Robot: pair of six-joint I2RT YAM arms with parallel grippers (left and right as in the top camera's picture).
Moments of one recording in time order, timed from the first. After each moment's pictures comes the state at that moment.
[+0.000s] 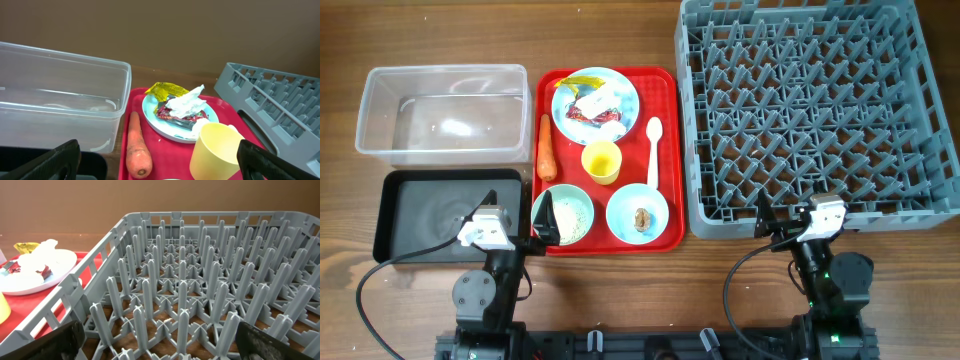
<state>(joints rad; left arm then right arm) -0.07 0.02 0.01 -0.07 0.03 -0.23 -0.01 0.17 0.01 0.00 -0.16 0.01</state>
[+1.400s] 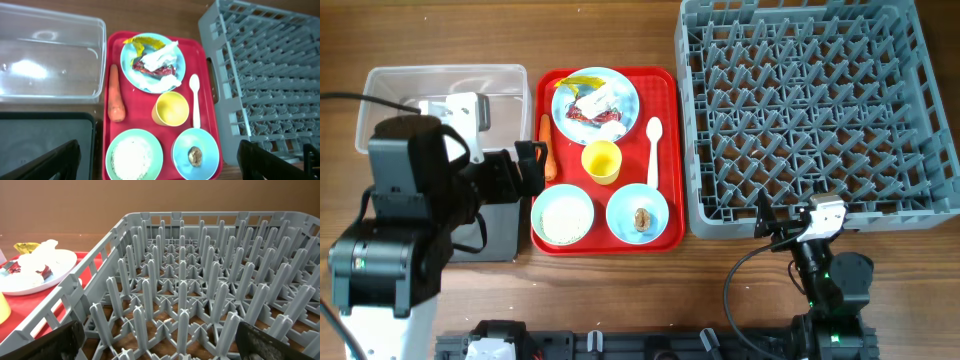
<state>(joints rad) -0.07 1.02 1.35 -1.10 0.19 -0.21 -0.01 0.17 0.01 0.00 -0.16 0.01</state>
